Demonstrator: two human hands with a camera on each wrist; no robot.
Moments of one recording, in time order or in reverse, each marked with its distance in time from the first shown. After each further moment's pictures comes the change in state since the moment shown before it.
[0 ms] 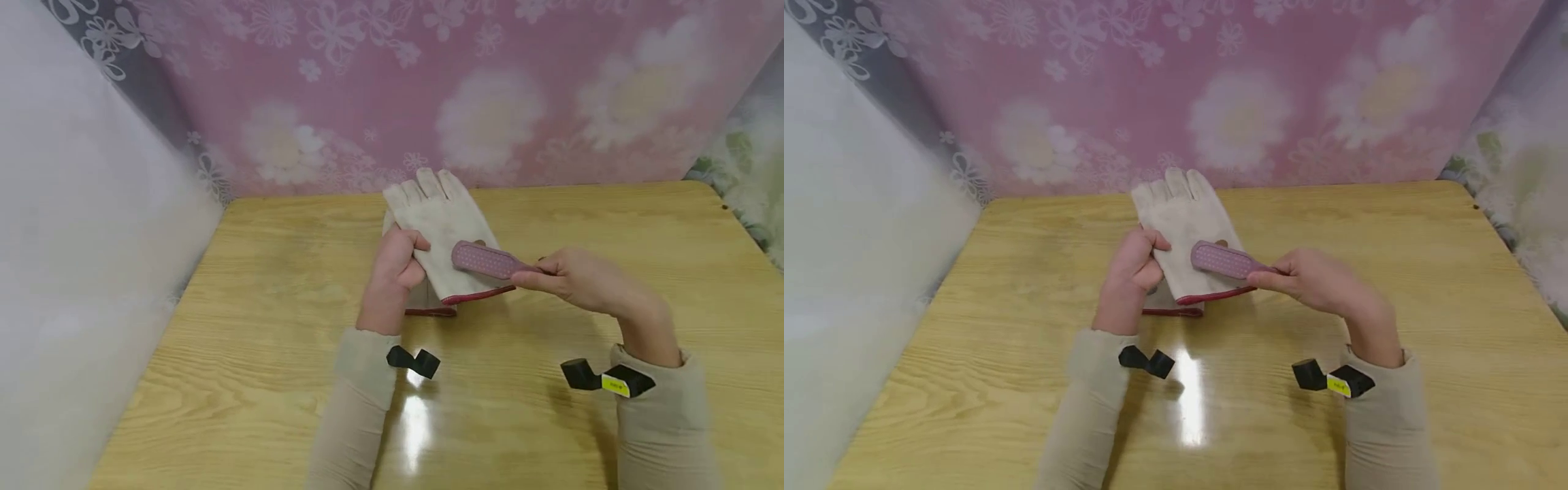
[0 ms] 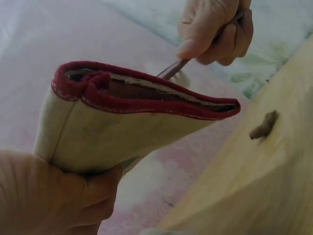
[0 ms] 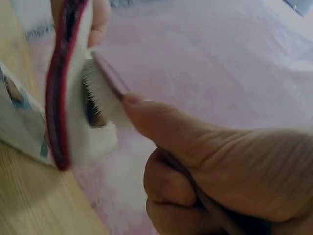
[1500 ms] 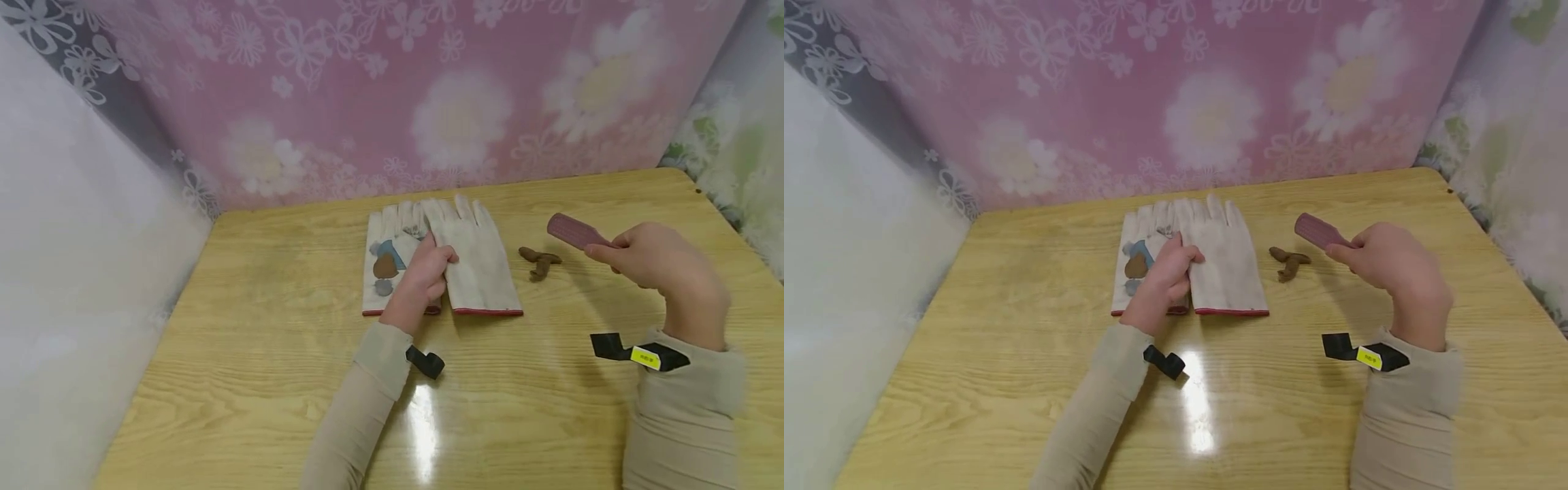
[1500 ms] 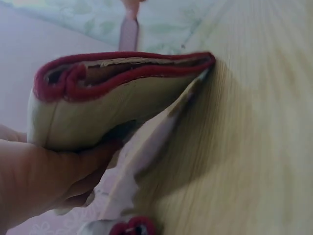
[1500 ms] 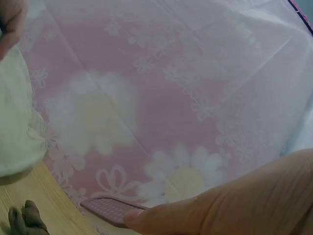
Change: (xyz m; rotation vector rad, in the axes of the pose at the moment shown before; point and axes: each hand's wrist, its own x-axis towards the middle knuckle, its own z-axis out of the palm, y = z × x) left_hand 0.034 -0.073 0.000 0.495 -0.053 -0.098; right_hand -0.052 0.077 -0.039 -0.026 0.114 0.408
